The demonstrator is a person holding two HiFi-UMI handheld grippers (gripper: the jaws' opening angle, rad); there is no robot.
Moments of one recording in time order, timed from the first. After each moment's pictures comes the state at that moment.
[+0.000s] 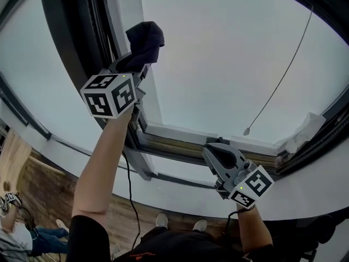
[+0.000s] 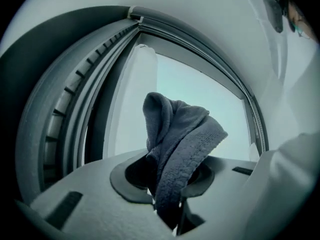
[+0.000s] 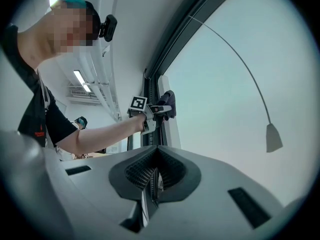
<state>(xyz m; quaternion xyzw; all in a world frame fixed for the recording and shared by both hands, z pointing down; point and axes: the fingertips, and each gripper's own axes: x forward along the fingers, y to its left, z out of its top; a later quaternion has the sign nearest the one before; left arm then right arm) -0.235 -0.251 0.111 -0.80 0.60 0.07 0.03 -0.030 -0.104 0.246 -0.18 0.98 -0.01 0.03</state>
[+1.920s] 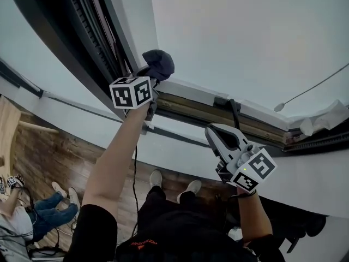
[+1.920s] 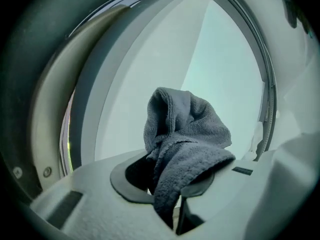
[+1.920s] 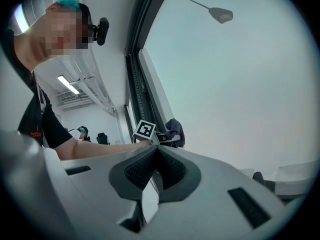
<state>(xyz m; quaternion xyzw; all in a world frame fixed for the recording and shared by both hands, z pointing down) -0.218 -0.293 0.433 -0.78 0.58 0.04 -0.23 -0.032 -0.125 0.365 -0.18 0.97 -0.13 -0.04</state>
